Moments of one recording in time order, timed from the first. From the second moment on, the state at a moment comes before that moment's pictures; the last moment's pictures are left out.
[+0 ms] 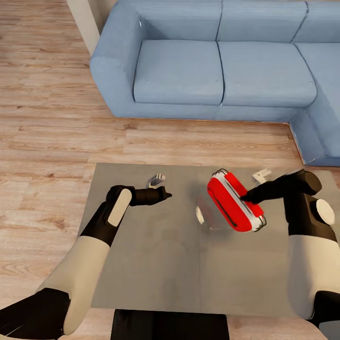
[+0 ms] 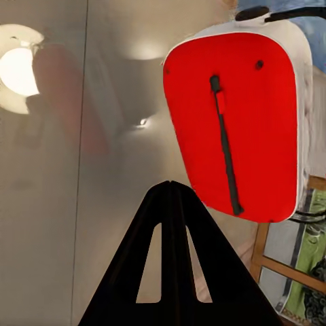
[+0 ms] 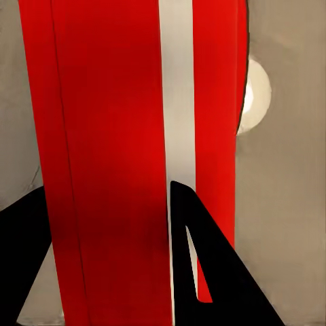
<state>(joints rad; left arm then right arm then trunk) -0.97 -0.13 -0.12 -0.97 0.61 0.94 -0.21 -0.97 -0.15 -0.24 -1.30 1.14 0.83 1.35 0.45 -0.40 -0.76</state>
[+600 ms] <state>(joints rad) -0.97 -0.13 -0.12 -0.97 0.61 0.94 -0.21 -0.97 -0.15 -0.24 -1.24 1.14 0.81 1.34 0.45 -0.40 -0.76</state>
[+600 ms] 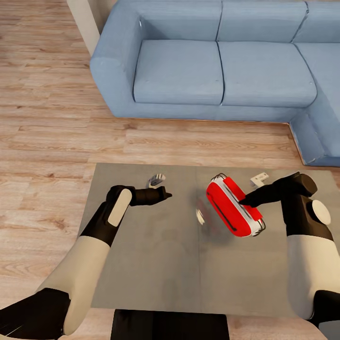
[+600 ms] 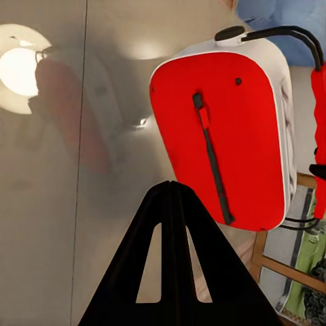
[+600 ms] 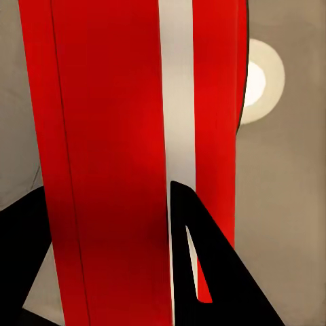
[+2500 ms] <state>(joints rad) -0.97 -0.13 -0.12 -0.97 0.62 0.94 -0.21 -0.97 -0.11 -0.26 -1.08 0.97 0.72 0.91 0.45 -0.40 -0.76</state>
